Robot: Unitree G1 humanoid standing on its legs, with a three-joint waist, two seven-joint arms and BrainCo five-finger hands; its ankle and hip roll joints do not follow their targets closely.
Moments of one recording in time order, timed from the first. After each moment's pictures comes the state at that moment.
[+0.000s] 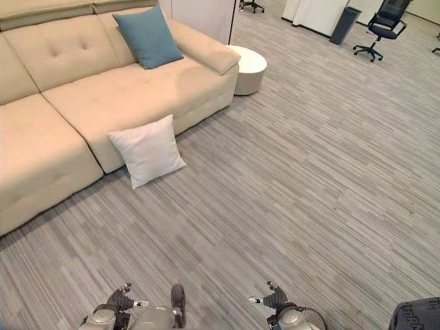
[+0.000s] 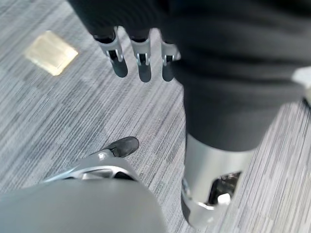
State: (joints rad) left arm -0.02 0.25 -0.18 1.20 -0.14 -0.12 0.07; right arm -0.04 -0.24 0.37 1.12 0.02 -0.11 -0.10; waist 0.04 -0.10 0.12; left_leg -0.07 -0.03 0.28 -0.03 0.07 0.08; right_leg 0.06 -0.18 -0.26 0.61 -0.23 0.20
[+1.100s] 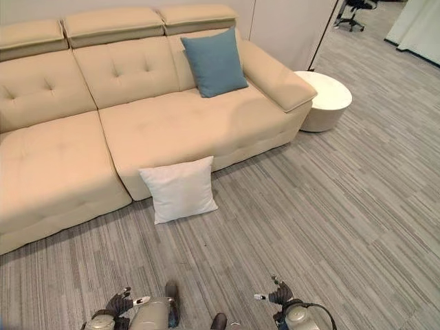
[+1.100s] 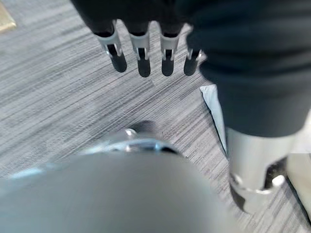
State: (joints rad) left arm -0.03 0.24 -0.18 1.20 -0.17 -0.13 0.07; right arm -0.05 -0.28 0.37 1.12 0.03 -0.10 -0.10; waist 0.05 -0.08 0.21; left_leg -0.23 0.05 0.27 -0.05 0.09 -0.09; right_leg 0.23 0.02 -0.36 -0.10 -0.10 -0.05
